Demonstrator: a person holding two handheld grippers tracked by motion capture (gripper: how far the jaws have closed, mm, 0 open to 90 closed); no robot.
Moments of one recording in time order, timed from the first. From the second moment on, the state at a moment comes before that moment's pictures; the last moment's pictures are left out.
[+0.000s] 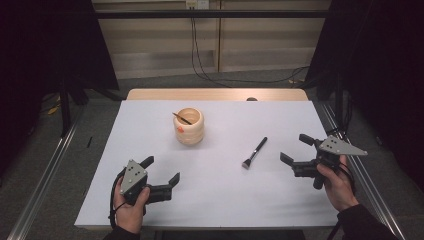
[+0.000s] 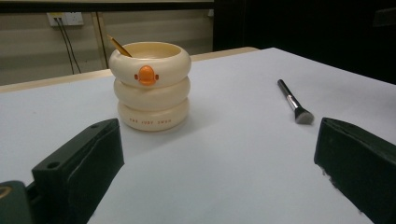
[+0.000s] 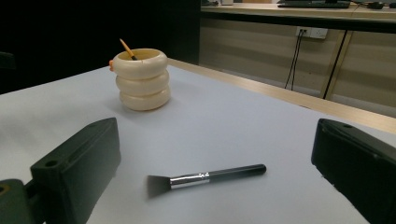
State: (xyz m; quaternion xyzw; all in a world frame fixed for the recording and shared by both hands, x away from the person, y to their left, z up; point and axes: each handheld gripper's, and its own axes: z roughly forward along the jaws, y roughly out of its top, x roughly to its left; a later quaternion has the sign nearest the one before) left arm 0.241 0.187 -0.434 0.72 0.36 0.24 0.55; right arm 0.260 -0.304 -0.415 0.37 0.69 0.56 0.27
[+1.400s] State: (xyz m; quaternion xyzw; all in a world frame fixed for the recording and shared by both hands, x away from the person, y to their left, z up) left arm 0.242 0.188 -0.434 0.72 0.35 0.24 0.55; right arm 0.341 -0.264 -0.408 0.40 0.76 0.45 0.24
